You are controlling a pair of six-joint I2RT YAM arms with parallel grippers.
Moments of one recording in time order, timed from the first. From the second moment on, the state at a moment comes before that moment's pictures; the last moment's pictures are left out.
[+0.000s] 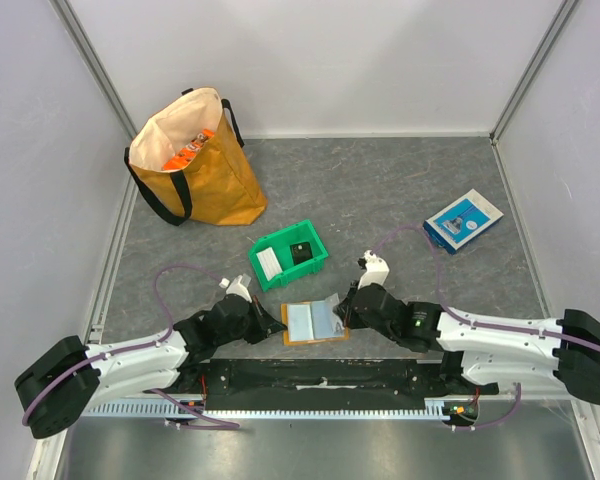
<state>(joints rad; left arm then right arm) -0.91 0.89 0.07 0.17 0.00 -1.22 1.16 1.04 0.46 -0.10 0.38 0.95</state>
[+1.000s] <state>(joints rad) -0.91 0.95 0.06 0.24 -0.01 -1.22 1.16 1.08 0.55 0.04 0.31 0.85</state>
